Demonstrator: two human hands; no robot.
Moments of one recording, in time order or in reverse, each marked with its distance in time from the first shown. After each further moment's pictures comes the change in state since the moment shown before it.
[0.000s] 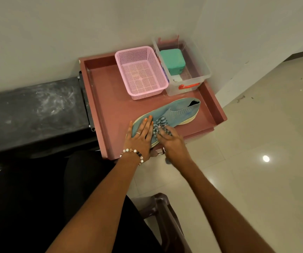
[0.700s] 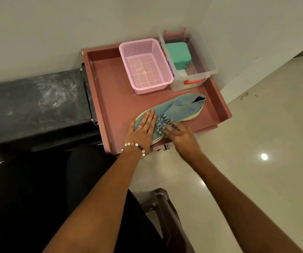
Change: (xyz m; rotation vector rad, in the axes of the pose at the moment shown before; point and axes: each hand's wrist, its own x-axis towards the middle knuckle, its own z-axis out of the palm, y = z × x) left_hand 0.000 -0.004 -0.008 -0.077 -0.067 -0.025; right_hand -0.003 0.020 -0.004 -0.148 0.028 -0.062
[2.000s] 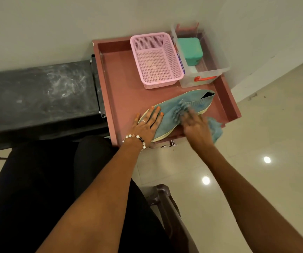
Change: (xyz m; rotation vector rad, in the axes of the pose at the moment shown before) left_hand 0.000 -0.021 0.001 0.012 -0.080 0.080; right_hand 0.012 0.022 0.006 -0.241 -0.055 0.089
